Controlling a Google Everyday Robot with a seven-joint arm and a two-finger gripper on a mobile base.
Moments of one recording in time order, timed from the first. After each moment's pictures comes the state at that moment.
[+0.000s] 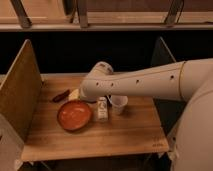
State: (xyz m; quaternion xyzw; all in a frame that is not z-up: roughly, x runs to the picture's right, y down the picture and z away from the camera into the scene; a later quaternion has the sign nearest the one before) arm -0.113 0.061 0.745 -0.25 0.01 0.68 0.69
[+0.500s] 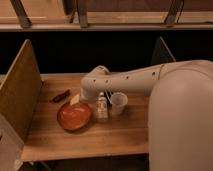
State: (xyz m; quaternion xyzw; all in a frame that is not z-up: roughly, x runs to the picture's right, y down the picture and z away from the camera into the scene) arm -0.120 0.102 0.811 -0.31 0.08 0.67 0.67
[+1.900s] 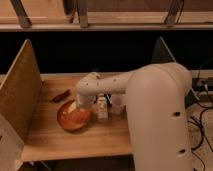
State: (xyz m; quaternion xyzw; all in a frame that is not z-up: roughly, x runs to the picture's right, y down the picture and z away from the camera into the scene) arm -0.142 0.138 0.847 -0.33 0.09 0.61 0.72
